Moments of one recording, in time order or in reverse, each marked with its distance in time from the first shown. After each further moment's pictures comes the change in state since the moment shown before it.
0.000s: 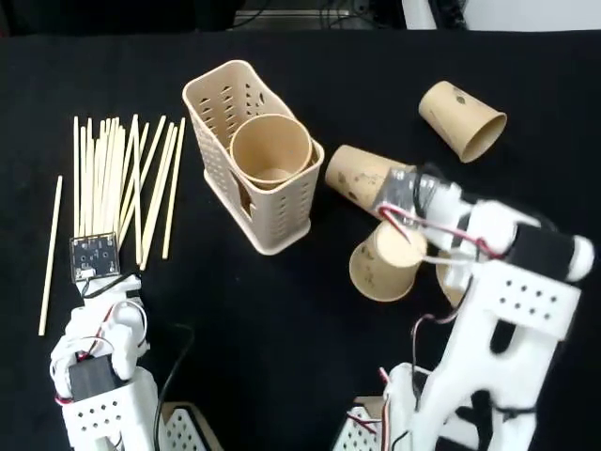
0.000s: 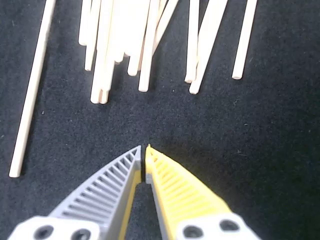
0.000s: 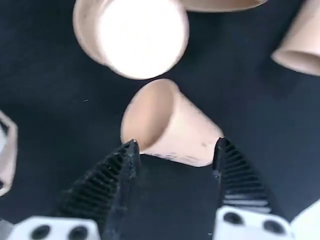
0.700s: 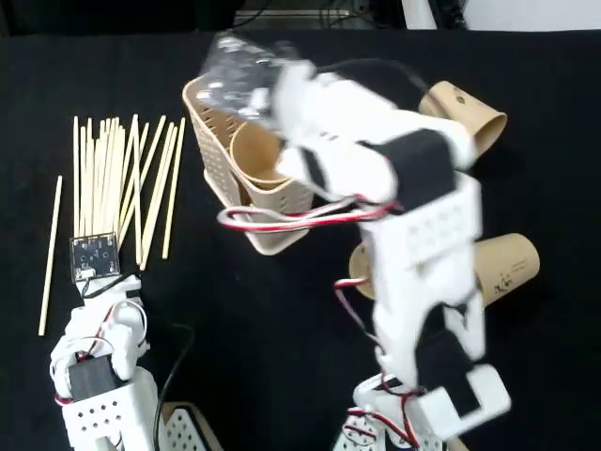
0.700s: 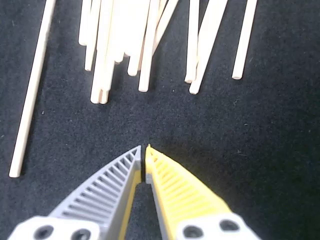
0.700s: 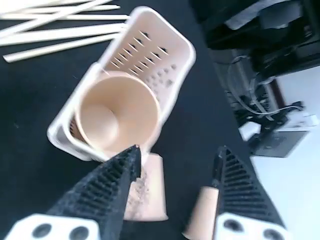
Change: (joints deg) left arm 0.0 0.0 0.0 0.0 0.0; right arm -43.7 33.5 -65.5 5.1 -35.1
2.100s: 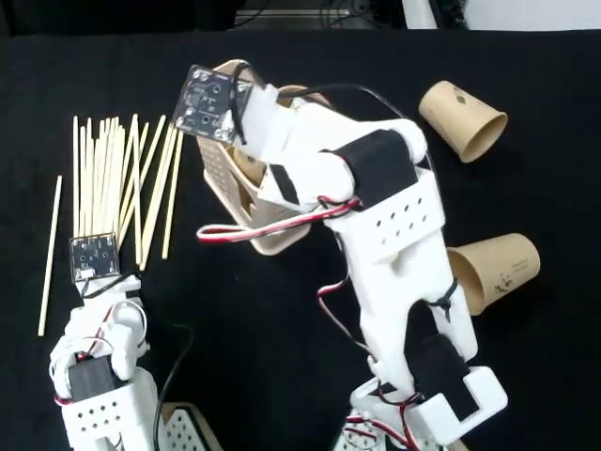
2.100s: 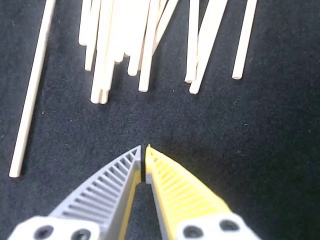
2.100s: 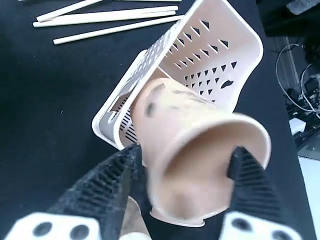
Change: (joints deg) left arm 0.0 0.0 0.0 0.0 0.0; right arm -8.2 2.0 7.9 -0.5 -4.6
